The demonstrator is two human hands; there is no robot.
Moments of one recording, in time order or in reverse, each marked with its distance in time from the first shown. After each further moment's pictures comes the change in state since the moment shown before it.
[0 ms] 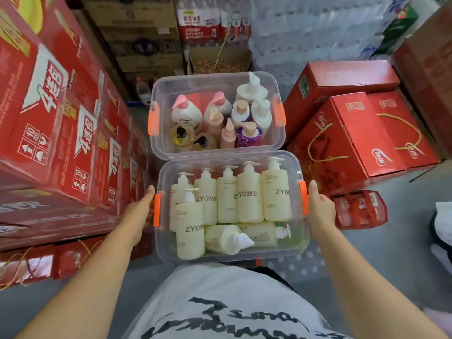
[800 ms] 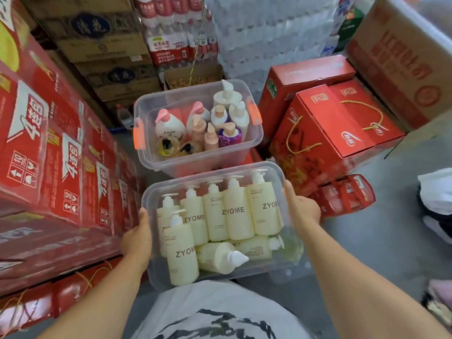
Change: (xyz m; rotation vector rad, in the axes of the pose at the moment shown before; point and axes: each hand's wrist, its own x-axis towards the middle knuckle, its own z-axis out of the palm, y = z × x) left_hand -0.036 -0.021 0.022 0.153 0.340 0.072; right_hand -0.031 0.022 -0.003 -0.153 0.043 0.044
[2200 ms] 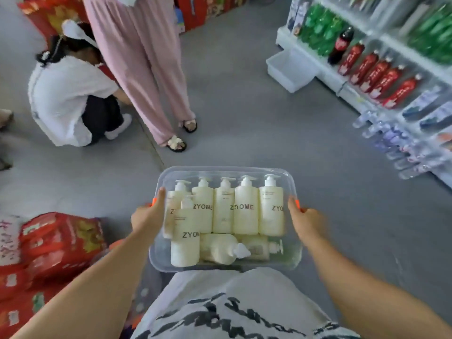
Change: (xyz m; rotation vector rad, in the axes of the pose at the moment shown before) left_hand -0.651 -0.312 0.330 1.286 -1.013 1.397; right_hand -0.383 0.708 -0.237 0.772 0.855 1.183
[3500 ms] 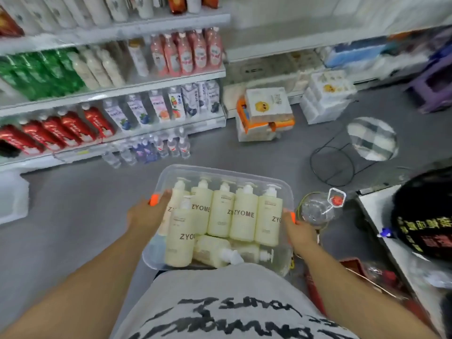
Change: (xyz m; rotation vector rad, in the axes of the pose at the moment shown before) left_hand -0.403 0.480 0.650 0.745 -0.729 1.196; right_hand 0.179 0.412 -0.385 0.736 0.513 0.997
